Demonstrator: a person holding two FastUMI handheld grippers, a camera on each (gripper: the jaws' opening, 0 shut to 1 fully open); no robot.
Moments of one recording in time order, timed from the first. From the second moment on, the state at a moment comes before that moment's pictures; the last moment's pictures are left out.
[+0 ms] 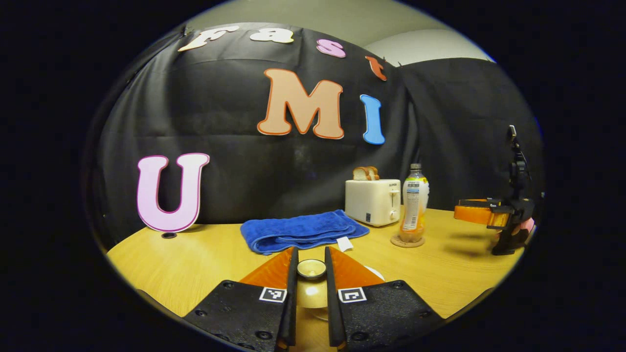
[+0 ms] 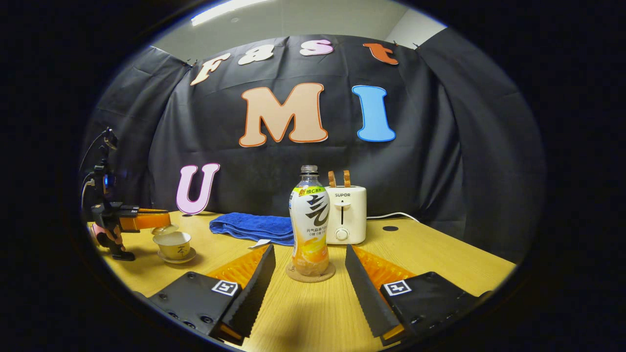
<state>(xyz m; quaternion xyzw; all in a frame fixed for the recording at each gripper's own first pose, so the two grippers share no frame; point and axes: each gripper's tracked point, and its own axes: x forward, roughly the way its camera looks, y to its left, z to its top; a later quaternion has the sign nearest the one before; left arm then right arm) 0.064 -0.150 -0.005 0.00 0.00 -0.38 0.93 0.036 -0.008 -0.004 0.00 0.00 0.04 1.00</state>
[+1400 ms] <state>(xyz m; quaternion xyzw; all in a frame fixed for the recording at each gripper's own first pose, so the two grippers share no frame) 0.055 -0.169 -0.020 0.06 0.04 -0.41 0.91 0.028 -0.007 -0.004 0.00 0.00 0.05 1.00</state>
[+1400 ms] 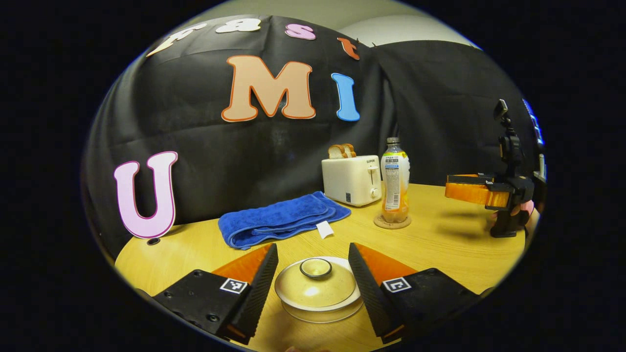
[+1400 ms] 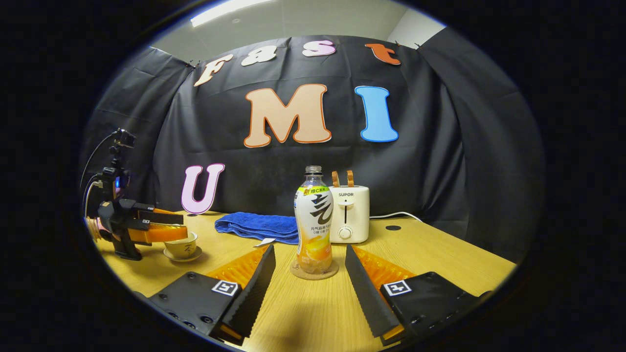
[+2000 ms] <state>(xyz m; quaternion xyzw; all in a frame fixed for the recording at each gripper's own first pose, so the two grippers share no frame) 0.031 -0.107 0.000 -0.01 0.00 -0.31 0.95 0.028 -0.010 -0.004 0.00 0.00 0.04 1.00</state>
